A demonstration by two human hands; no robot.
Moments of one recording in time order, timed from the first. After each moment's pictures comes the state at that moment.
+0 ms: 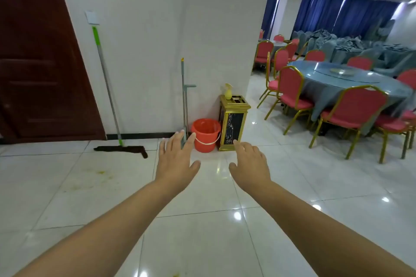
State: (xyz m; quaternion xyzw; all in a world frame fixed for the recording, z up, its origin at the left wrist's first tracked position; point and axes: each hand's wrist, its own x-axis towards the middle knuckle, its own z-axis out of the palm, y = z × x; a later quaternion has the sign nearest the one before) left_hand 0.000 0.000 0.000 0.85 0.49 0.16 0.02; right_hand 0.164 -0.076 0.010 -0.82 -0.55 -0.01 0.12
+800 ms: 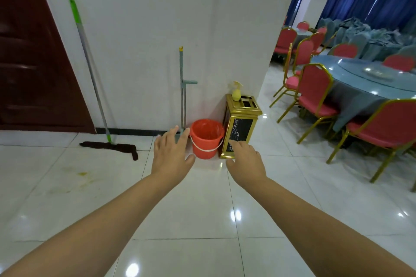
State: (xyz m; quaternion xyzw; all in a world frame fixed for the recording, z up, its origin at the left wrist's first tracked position) left_hand 0.186 0.271 -0.037 0.81 0.56 0.17 0.07; right_hand 0.357 0.207 -0.024 -0.79 -0.59 0.04 0.13
